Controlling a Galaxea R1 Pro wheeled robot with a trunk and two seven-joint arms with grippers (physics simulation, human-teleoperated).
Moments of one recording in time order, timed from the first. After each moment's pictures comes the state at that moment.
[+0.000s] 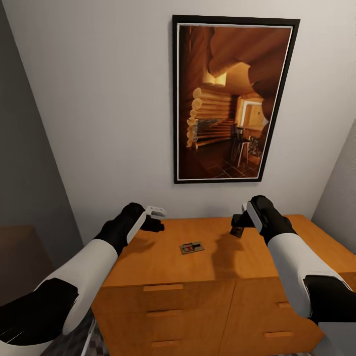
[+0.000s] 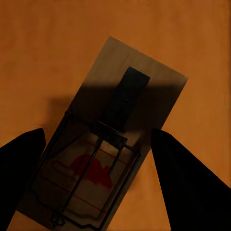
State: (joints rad) left arm -1.06 -0.10 -0.31 -0.63 0.18 0.91 -0.01; right arm -1.09 -0.06 -0.03 -0.63 -0.04 1.04 -0.06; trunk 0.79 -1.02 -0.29
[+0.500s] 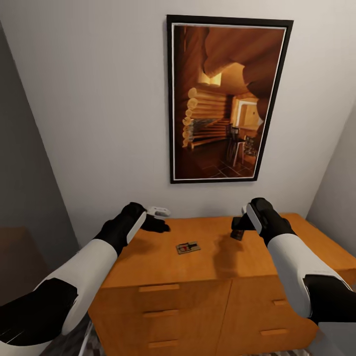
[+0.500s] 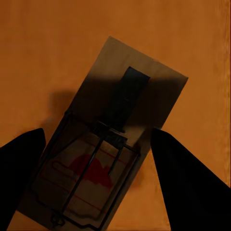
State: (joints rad) left arm -1.06 -0.09 -0.33 -0.63 0.18 0.91 -0.17; right arm -1.09 -0.06 -0.03 -0.59 -0.04 1.04 -0.06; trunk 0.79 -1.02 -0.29
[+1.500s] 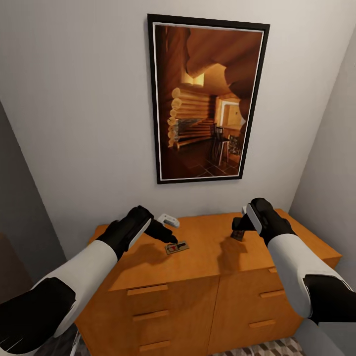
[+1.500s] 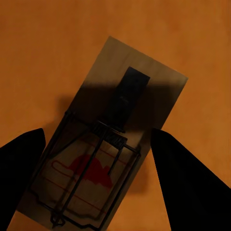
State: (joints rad) left arm -1.06 -0.07 -0.54 -0.65 0.10 0.92 -0.45; right arm -1.09 -0.06 -0.03 -0.59 -0.04 1.04 -0.07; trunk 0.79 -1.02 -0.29
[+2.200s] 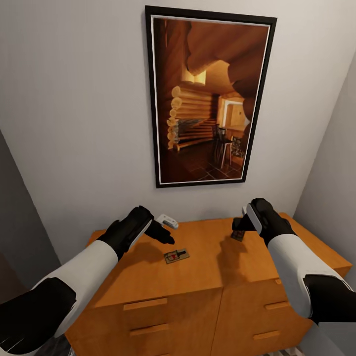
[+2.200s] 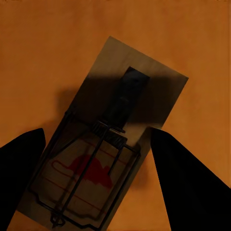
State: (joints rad) left arm -1.06 -0.07 -0.54 -0.65 0.02 0.92 -0.44; right arm -1.09 -0.06 -0.03 -0.58 -0.04 1.04 -0.07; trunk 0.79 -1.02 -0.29
